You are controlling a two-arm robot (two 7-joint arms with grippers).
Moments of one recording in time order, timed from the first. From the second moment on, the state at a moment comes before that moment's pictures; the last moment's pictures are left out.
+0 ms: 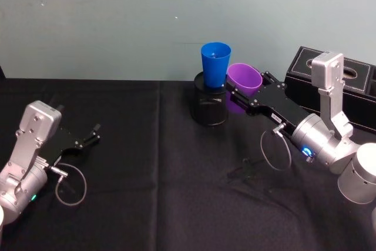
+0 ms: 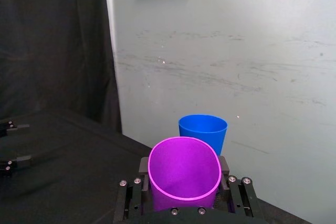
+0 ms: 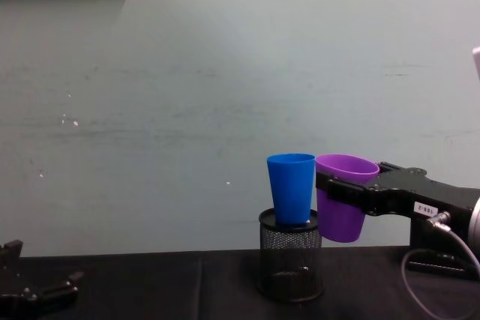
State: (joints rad) left arm -0.20 0.60 0.45 -1.41 -0.25 -0.12 0.03; right arm 0.44 0.28 -0.32 -1.17 0.35 -0.18 0.50
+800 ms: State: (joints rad) left arm -0.20 0.60 0.45 -1.41 -0.25 -0.12 0.03; right arm 0.44 0.28 -0.32 -1.17 0.35 -0.18 0.50
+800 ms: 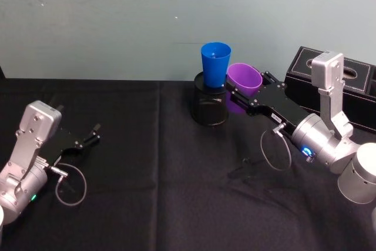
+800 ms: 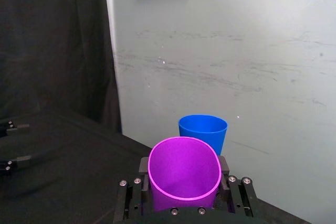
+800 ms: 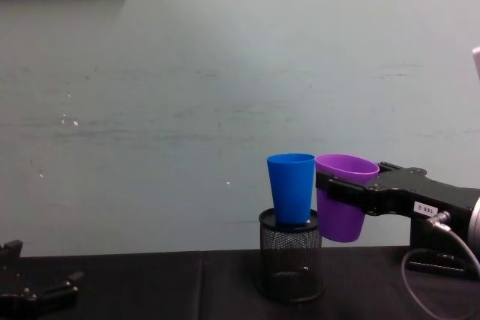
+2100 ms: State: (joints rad) left arm -0.20 0.60 0.45 -1.41 -0.25 -0.12 0.03; right arm 0.37 0.34 -0.34 -1.30 0.39 -0.09 0.50
